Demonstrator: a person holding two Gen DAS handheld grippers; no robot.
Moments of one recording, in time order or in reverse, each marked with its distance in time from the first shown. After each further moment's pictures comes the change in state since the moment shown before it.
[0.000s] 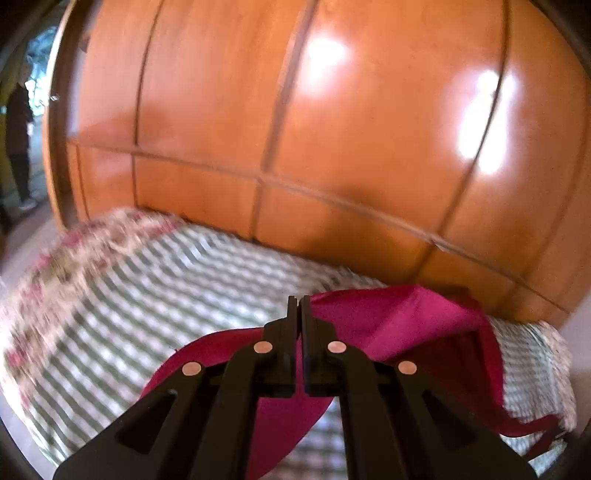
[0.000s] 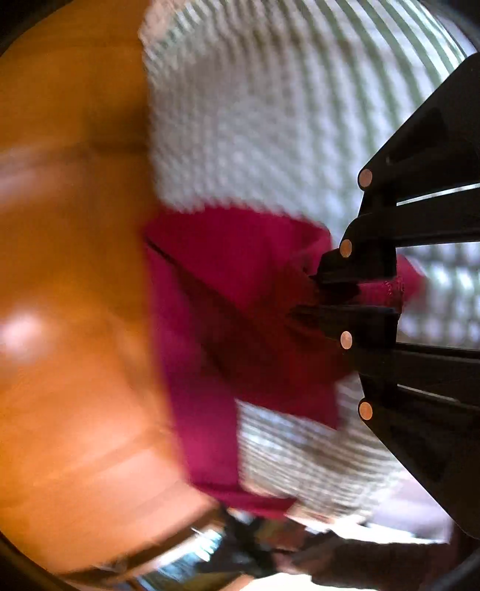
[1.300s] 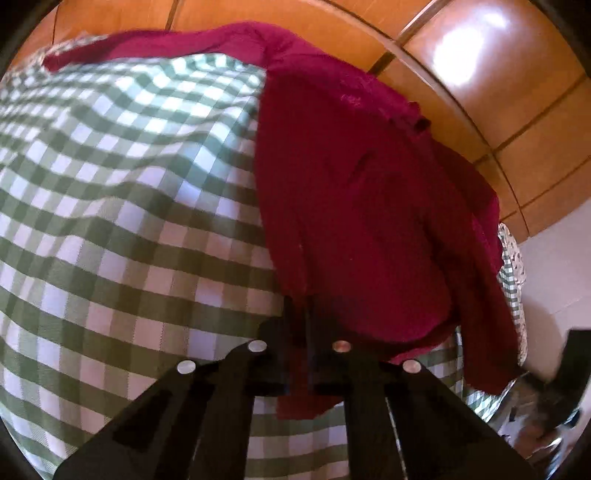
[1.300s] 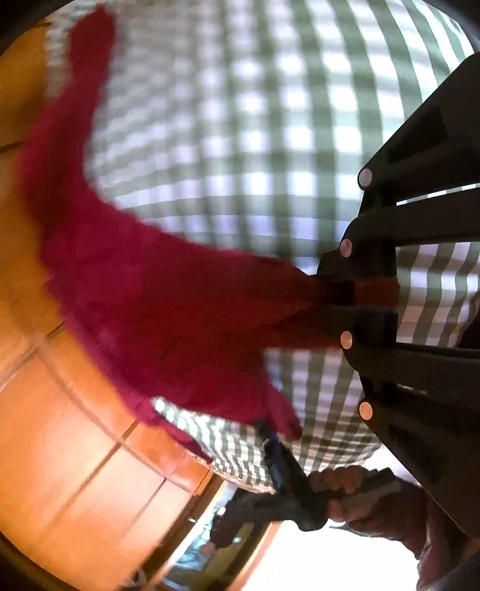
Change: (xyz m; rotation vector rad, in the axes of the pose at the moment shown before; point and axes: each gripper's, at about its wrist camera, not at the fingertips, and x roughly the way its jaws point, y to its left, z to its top) left arm 0.065 -0.082 -0.193 -0.033 0.529 -0.298; right arm 0.080 -0.028 -0.041 0.090 0.284 0.165
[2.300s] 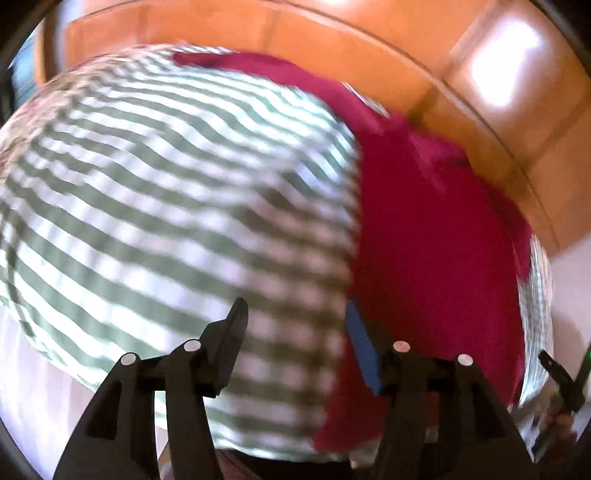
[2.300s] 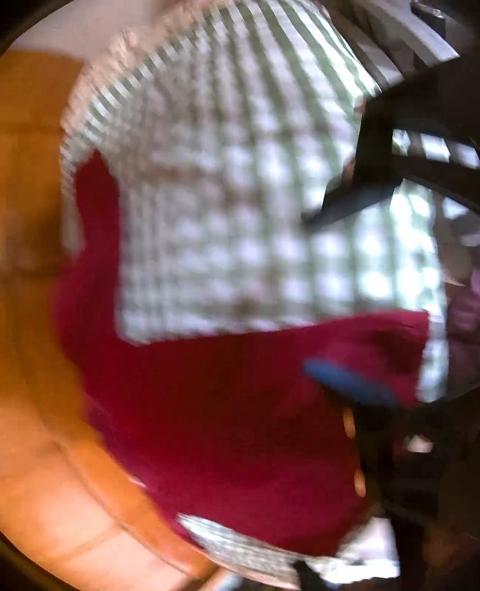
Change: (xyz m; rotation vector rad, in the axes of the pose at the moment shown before) left arm -0.118 0.089 -0.048 -0.125 -0.089 0.194; right arm -0.087 -0.104 -0.031 0.042 -0.092 -0.445
